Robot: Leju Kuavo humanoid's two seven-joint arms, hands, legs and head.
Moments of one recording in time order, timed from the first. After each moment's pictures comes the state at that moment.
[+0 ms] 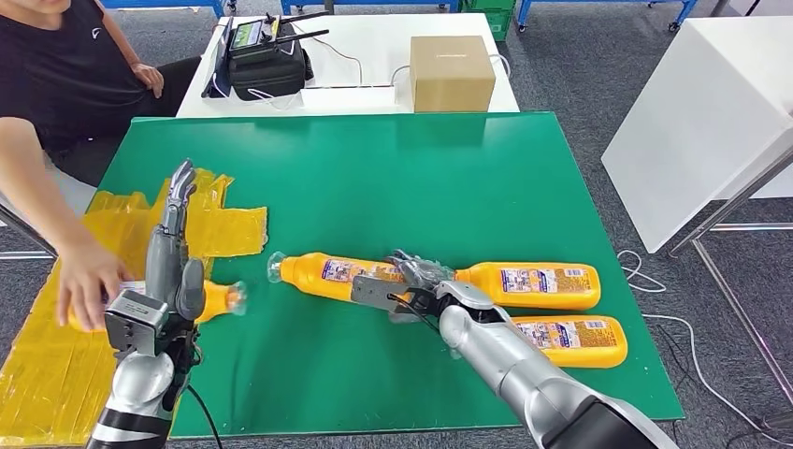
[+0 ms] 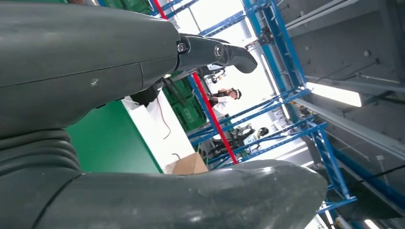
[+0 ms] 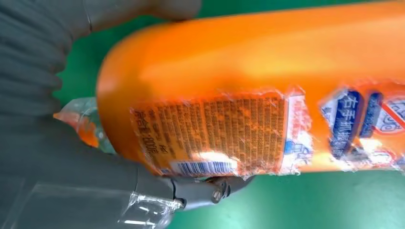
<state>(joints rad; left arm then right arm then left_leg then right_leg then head) -0.13 0.02 -0.20 -1.68 -0.20 0.16 -0.49 -0.67 0.15 0.76 -0.59 0.56 0.16 0.19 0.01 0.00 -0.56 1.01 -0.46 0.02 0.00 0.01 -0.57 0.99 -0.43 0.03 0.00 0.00</state>
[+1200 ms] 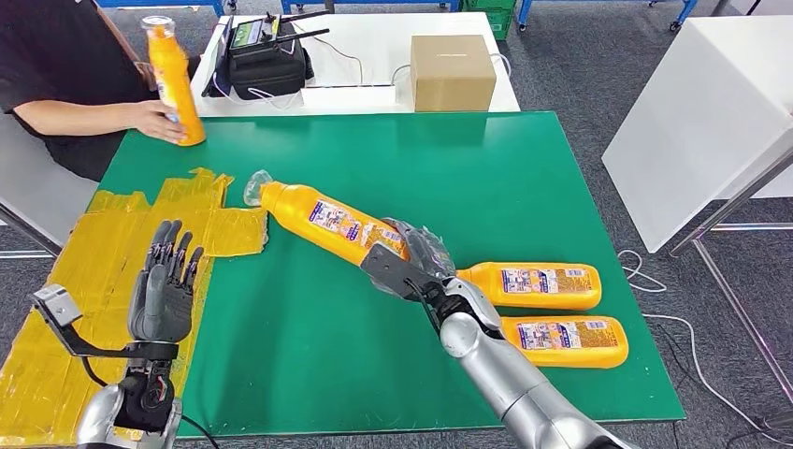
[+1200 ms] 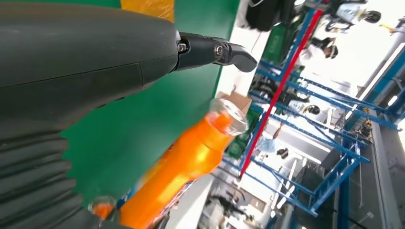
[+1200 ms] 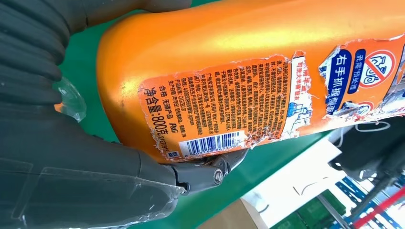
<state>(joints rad) 0.00 0.00 0.00 -1.57 0.61 -0.19 -0.18 -0.50 0.13 0.62 -0.94 0.41 -0.15 0.04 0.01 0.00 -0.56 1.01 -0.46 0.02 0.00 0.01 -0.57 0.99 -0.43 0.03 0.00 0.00</state>
